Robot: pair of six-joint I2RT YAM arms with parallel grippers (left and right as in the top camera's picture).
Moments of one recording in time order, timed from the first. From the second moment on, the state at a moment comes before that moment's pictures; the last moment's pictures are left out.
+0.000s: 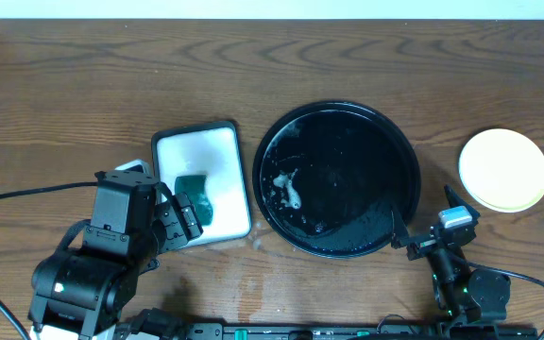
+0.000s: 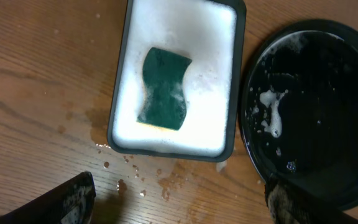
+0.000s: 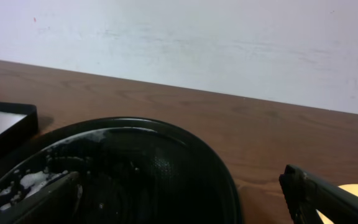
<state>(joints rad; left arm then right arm) -0.26 0.86 1.13 -1.29 -0.08 -0.59 0.04 0.01 0.01 -0.05 -0.24 -0.05</state>
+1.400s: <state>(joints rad) 0.02 0.01 0.14 -0.01 -0.10 -0.32 0.04 0.01 0.01 -0.05 -0.23 -0.05</state>
